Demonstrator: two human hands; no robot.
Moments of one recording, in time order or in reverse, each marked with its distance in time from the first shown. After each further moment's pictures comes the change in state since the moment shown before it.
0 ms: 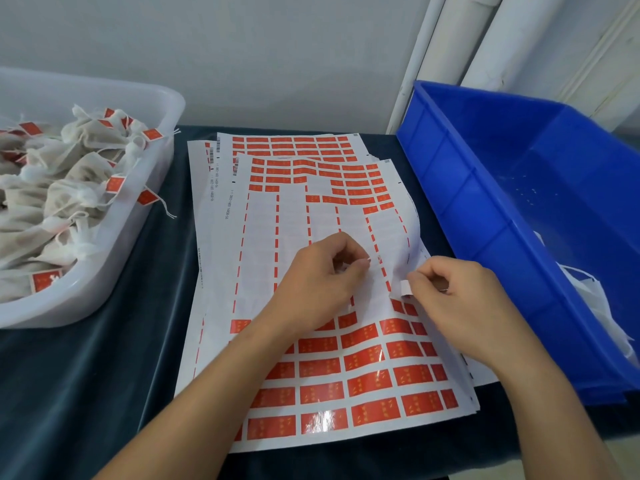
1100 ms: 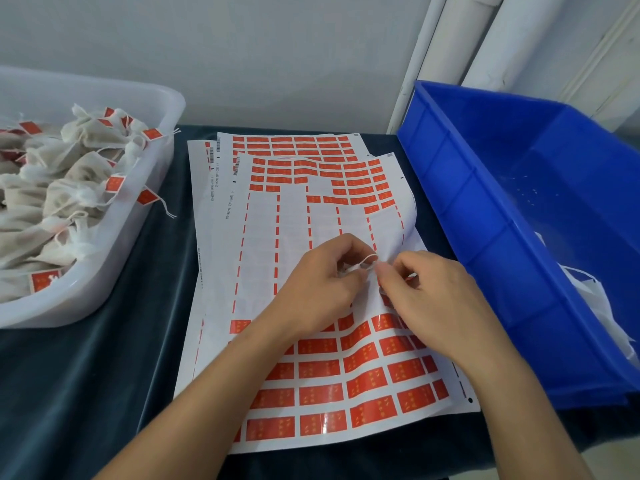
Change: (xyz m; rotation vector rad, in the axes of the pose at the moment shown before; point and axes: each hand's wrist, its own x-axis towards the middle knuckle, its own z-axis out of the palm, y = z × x) left_hand -0.002 0.002 -0.002 -0.049 -0.089 0.043; right_hand 0.003 -0.023 0.017 -0.099 -0.005 -0.092
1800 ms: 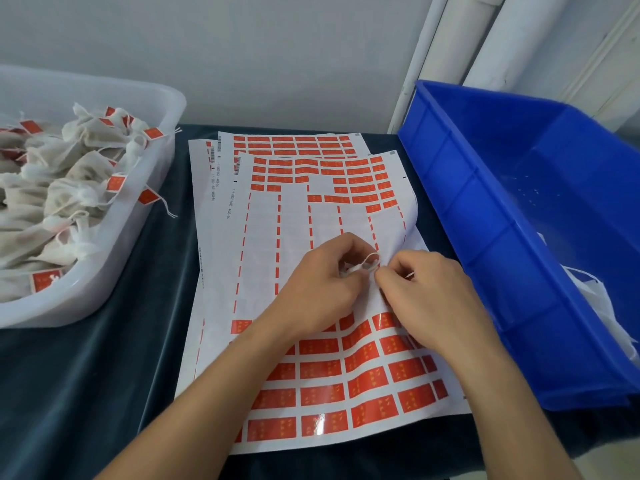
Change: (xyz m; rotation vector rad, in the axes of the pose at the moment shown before) left_hand 0.000 -0.001 0.001 -0.011 0.007 0.003; right_hand 0.001 -0.013 0.003 0.006 0.000 0.128
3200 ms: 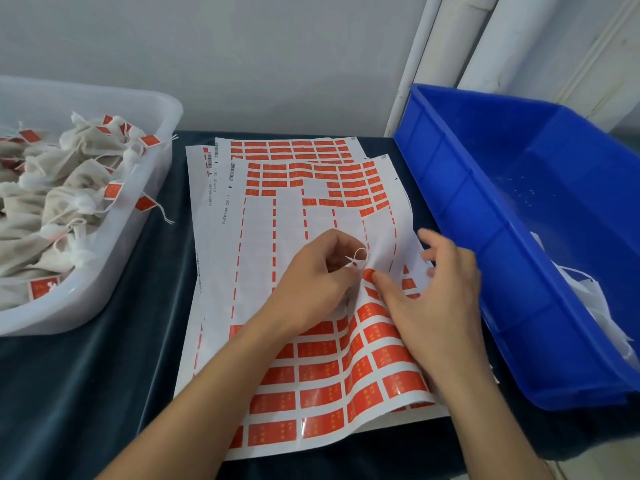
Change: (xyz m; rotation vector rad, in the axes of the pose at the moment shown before) left_hand 0.004 -0.002 -0.002 -0.093 0.066 -0.069; right_hand -0.016 0.012 0.021 0.232 0.304 0.053
